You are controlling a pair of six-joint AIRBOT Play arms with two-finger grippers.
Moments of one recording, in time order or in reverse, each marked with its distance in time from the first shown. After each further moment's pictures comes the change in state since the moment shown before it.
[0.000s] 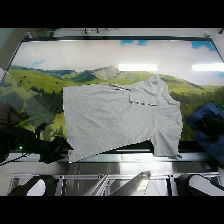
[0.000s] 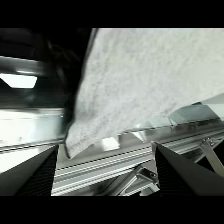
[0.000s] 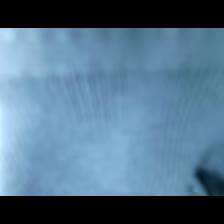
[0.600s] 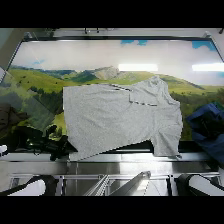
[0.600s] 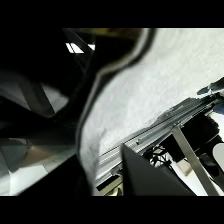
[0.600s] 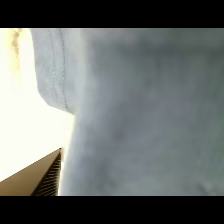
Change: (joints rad) left arm 0.000 -0.325 0.000 -0.179 -0.068 0.200; right arm 0.006 0.000 0.000 0.074 0.060 -0.048
